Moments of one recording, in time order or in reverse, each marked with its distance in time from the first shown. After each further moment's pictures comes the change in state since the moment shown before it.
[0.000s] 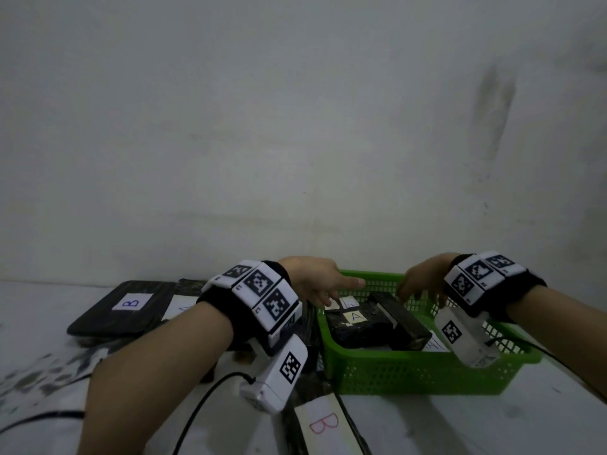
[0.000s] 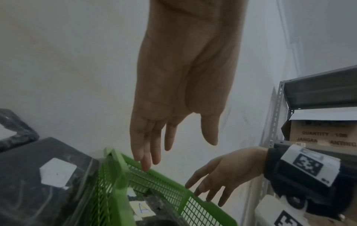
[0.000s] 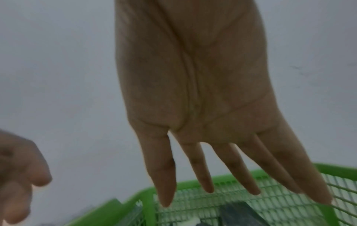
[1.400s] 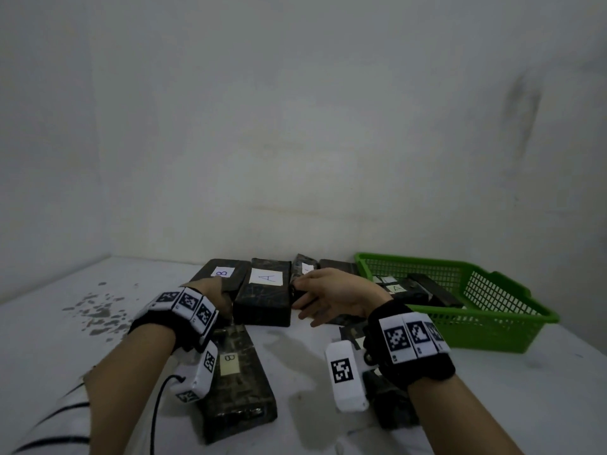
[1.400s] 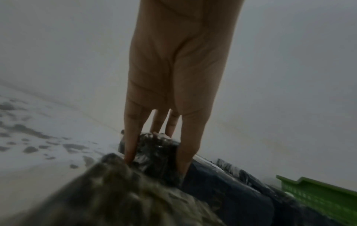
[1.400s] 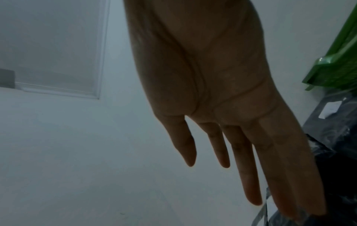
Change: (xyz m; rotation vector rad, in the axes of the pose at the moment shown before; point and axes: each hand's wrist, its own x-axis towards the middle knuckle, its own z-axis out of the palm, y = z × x) left_hand -0.127 -0.254 -0.063 0.445 0.337 -0.489; right_hand -0.132 -0.184 0.105 0.977 -0.107 -0.670
